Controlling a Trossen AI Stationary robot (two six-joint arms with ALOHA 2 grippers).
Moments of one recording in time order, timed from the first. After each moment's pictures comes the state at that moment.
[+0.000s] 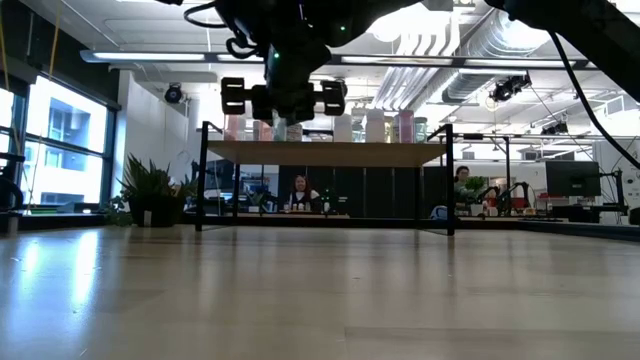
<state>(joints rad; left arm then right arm) -0.10 0.74 1.02 -0.84 -0.56 0.33 -0.02 2.32 1.97 -0.35 1.21 0.65</state>
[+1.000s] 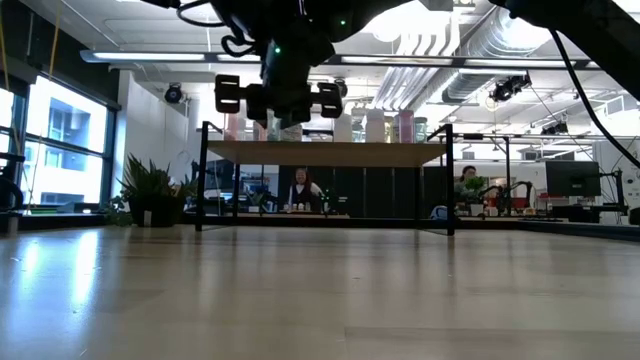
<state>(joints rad) -0.10 0.74 1.02 -0.86 -0.56 0.33 0.00 2.32 1.97 -0.39 1.16 0.70</state>
